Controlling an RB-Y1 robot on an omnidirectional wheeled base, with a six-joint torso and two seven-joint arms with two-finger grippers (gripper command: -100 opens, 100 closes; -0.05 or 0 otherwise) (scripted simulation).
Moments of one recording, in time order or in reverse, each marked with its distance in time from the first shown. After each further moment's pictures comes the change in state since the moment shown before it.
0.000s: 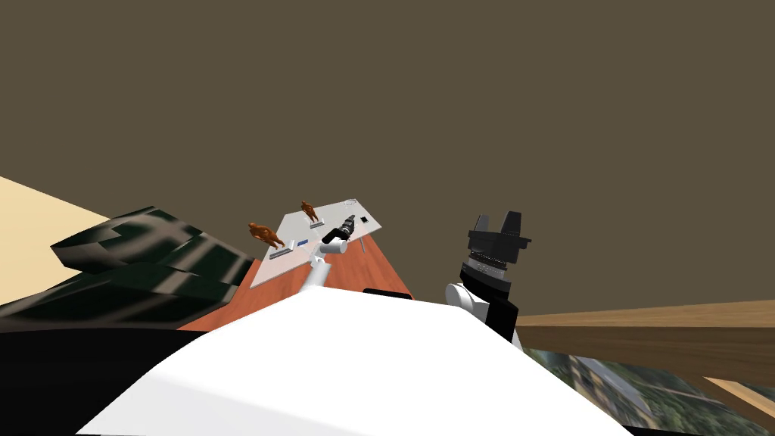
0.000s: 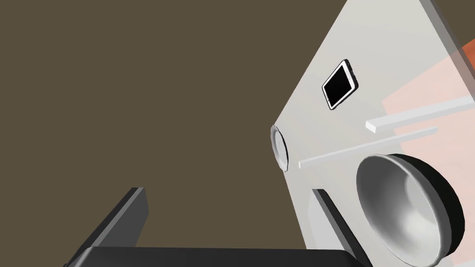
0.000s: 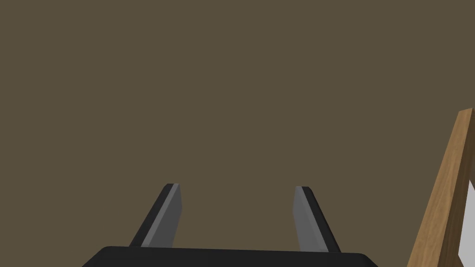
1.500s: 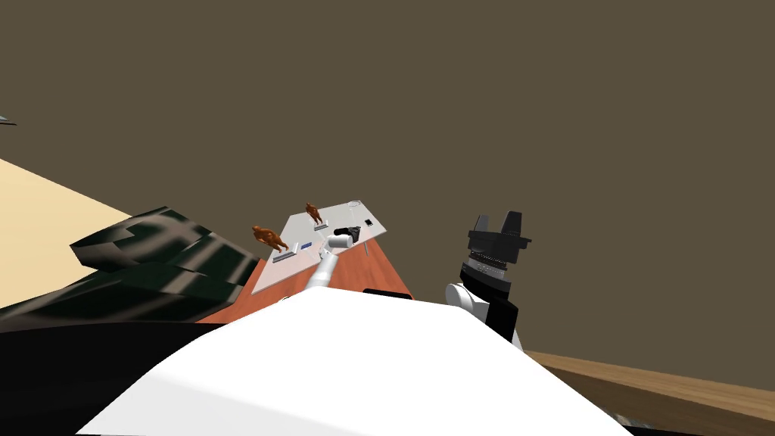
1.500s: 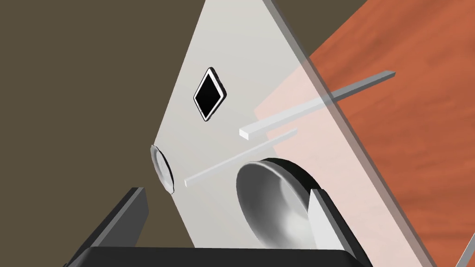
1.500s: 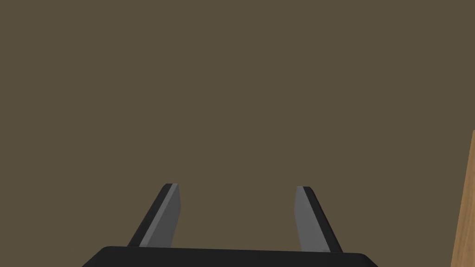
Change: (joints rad) left arm -0.138 -0.012 -0.001 0.190 -0.019 0.406 0.045; right arm 0.000 0.000 0.000 0.000 0.000 0.000 0.000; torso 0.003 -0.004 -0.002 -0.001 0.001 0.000
